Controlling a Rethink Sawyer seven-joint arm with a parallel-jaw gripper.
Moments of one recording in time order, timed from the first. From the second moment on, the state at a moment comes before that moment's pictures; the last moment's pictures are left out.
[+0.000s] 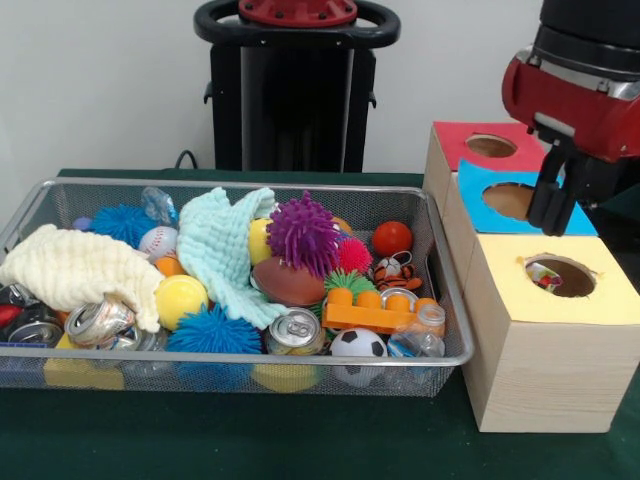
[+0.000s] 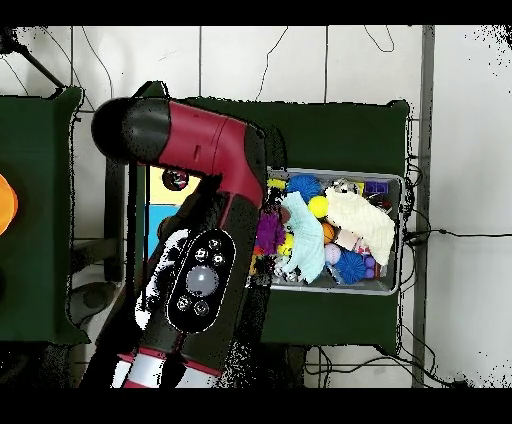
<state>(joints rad) 0.21 -0.35 -0.55 1.01 0.51 0.92 2.55</state>
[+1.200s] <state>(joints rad) 0.11 -0.38 -0.54 0.97 0.47 0.92 2.55</state>
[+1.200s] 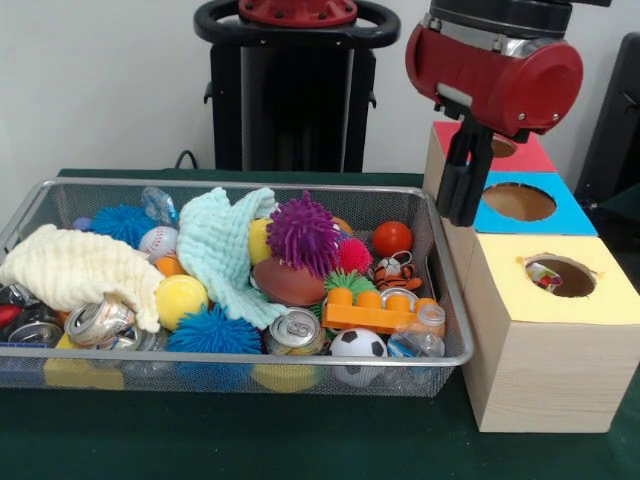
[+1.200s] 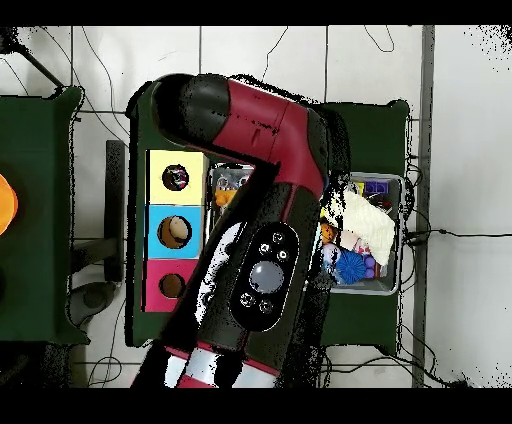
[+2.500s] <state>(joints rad) -0.02 -0.42 -0.43 1.03 0.38 0.83 2.55</state>
